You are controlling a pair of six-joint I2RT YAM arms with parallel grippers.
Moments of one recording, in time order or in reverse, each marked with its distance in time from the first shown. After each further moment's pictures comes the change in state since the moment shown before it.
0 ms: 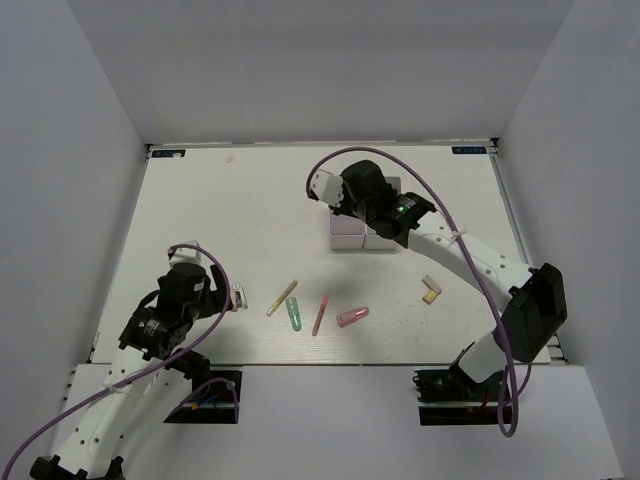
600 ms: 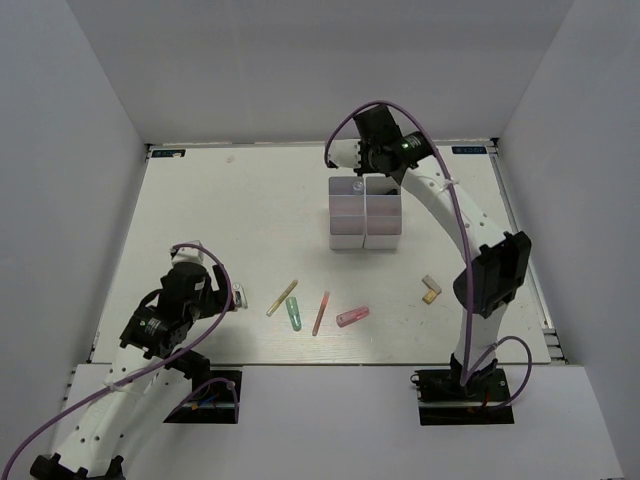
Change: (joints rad) left arm 0.000 0.008 -0.002 0.010 0.035 0.000; right arm -0.211 0.294 0.549 -0.377 0.073 -0.476
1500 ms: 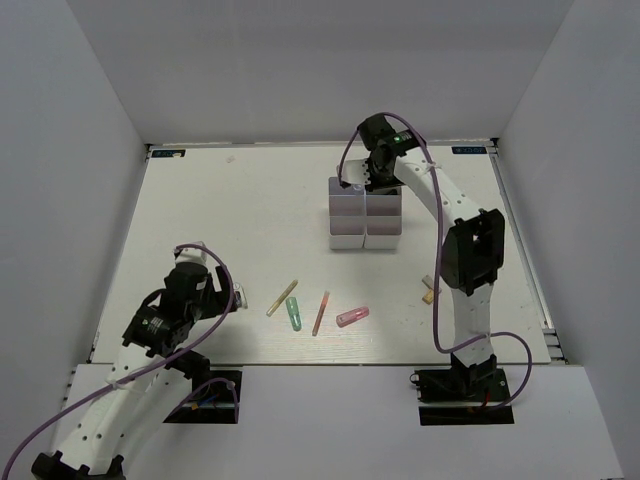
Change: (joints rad) left arm 0.003 0.008 -0.021 0.023 0.037 0.011; right arm -0.109 0.241 0.110 -0.222 -0.077 -0.113
